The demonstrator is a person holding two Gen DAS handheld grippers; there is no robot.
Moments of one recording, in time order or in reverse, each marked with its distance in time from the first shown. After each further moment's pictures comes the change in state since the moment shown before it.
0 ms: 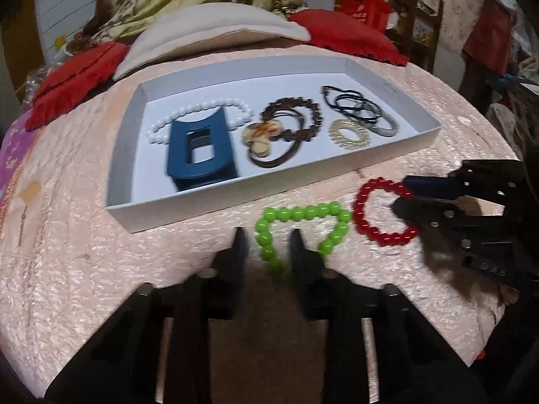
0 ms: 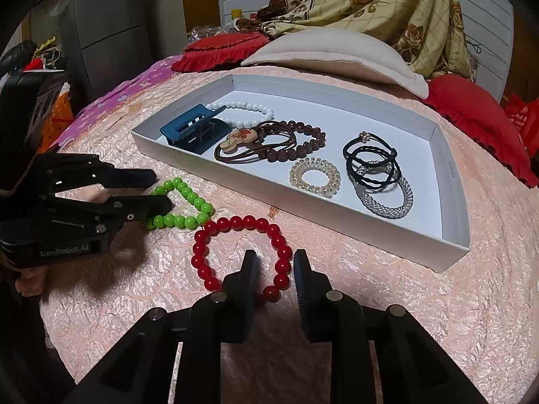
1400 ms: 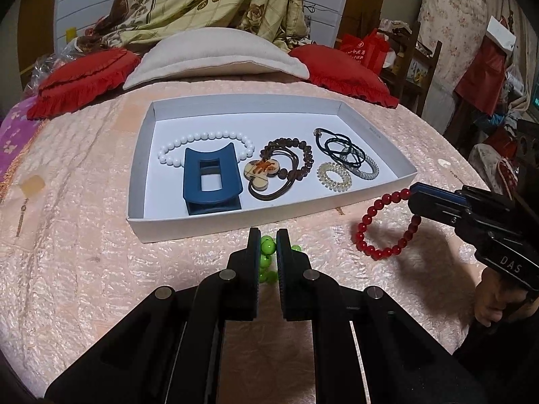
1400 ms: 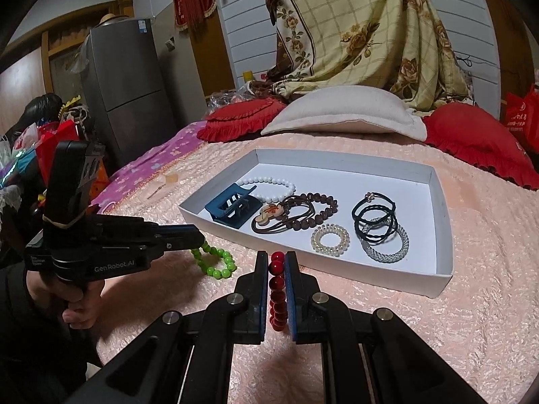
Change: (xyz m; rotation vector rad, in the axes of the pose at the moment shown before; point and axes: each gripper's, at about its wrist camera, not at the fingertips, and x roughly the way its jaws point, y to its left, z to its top) left arm -0.033 0.017 0.007 -0.108 -0.109 -0.075; right arm -0.062 -0.003 0.005 0.086 -0.262 0.133
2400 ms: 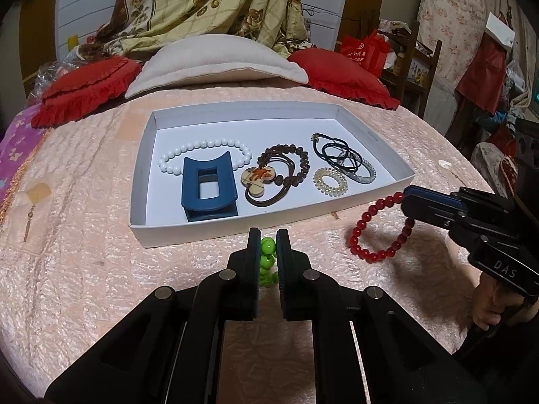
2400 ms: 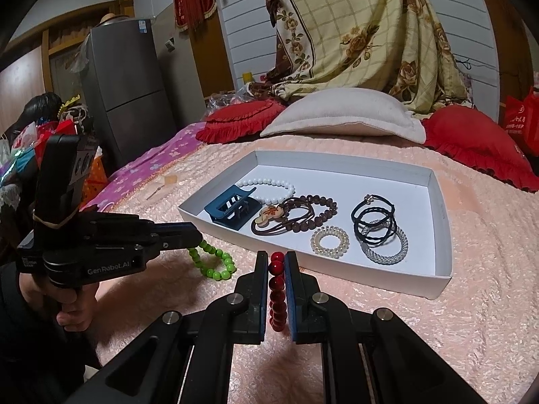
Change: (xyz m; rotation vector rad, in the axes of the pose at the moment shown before) left arm -0.007 -0.007 0.003 0.015 -0.017 0.030; right arm 0.000 0.002 -0.001 -0.003 -0.010 -0.010
